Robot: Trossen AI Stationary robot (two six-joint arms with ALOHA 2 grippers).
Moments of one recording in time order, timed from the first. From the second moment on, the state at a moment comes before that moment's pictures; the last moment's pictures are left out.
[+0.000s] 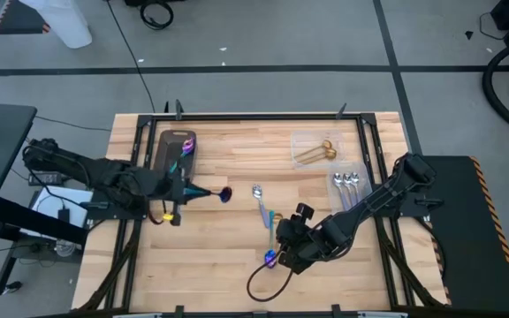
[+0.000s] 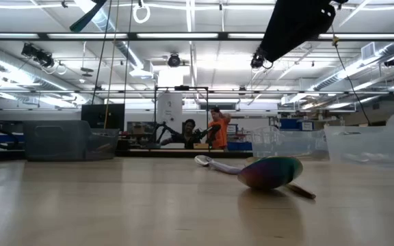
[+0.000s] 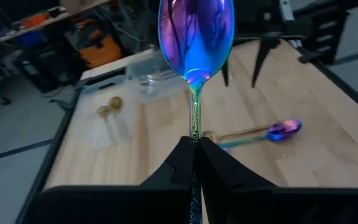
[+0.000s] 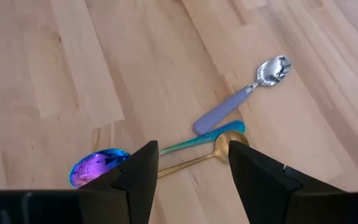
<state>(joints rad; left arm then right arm) -0.33 0.87 0.82 -0.32 -0.35 0.17 0.57 1.78 1.39 -0.81 0.58 0.84</state>
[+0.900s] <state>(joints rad) 0.09 0.79 0.82 -0.48 -0.35 -0.04 0.42 1.48 1.39 -0.61 0.76 0.34</state>
